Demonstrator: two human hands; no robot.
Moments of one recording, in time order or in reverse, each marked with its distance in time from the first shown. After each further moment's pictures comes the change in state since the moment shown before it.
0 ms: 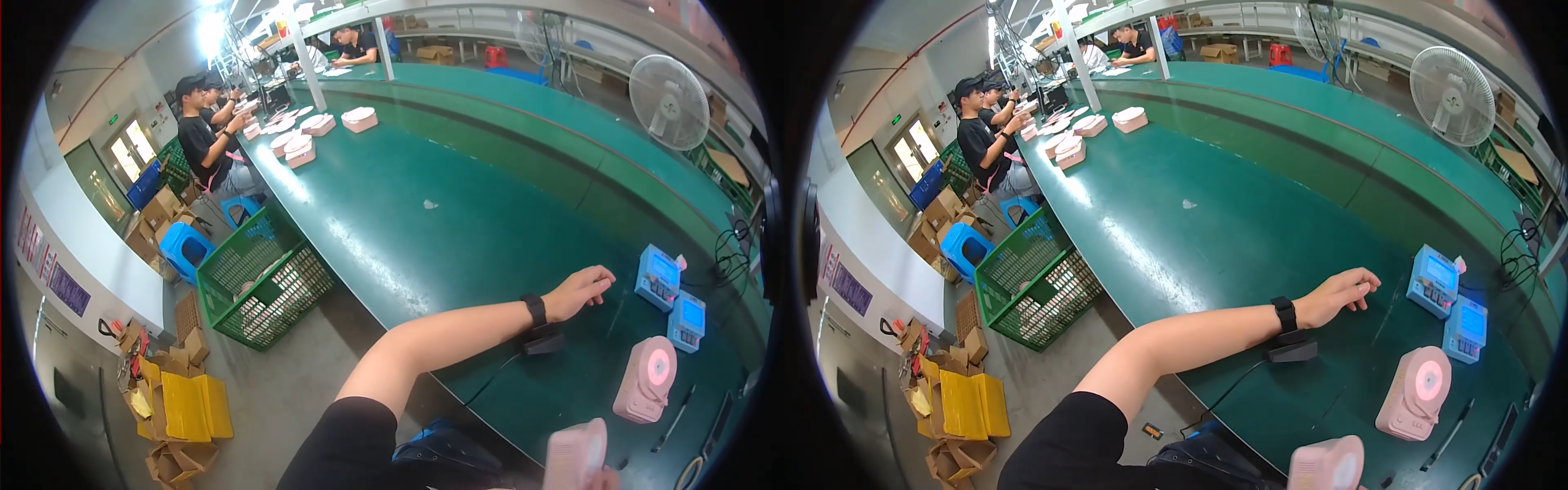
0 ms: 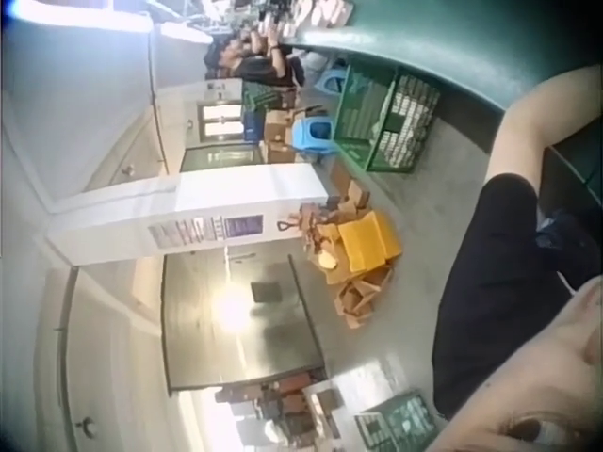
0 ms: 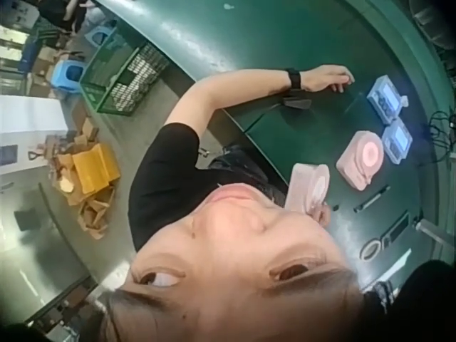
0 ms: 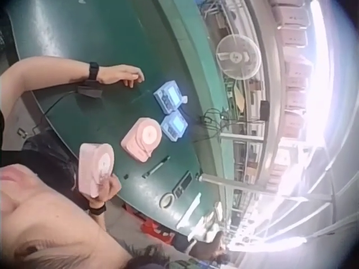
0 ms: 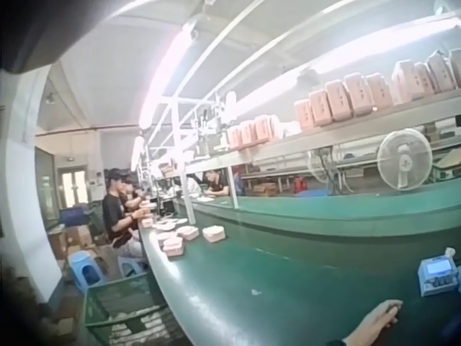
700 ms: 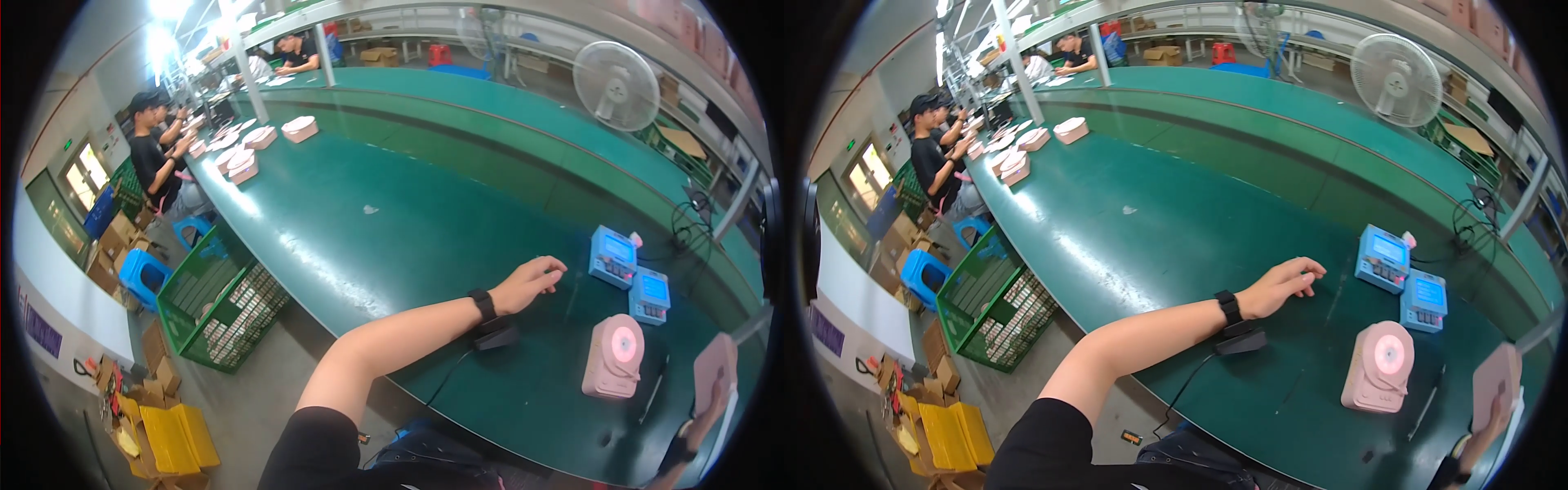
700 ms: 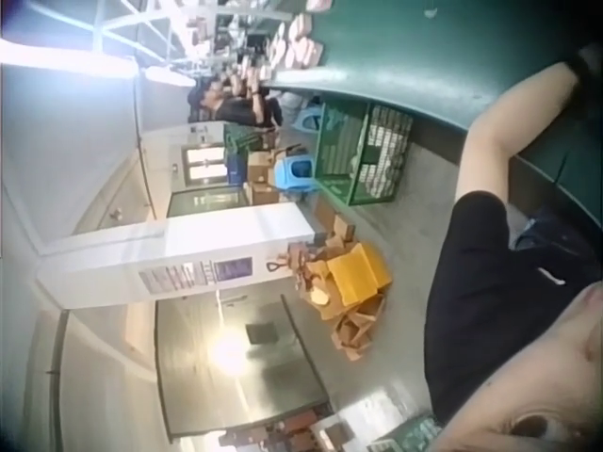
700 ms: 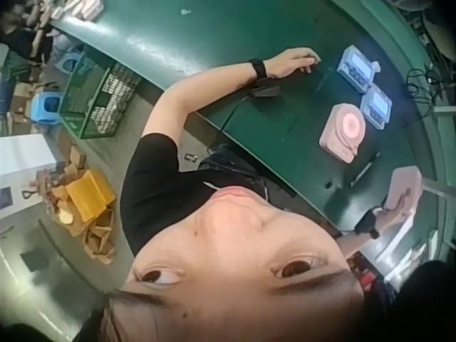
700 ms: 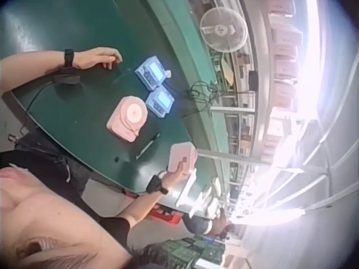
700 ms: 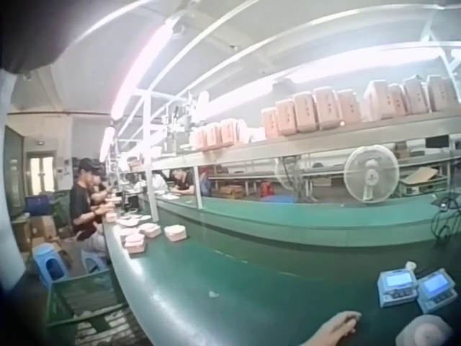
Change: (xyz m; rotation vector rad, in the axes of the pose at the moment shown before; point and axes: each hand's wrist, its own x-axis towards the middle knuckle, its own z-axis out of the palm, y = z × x) left_hand -0.008 0.003 -0.005 0.085 -0.018 -0.004; right_hand 0.091 0.203 -0.221 0.216 0.463 0.473
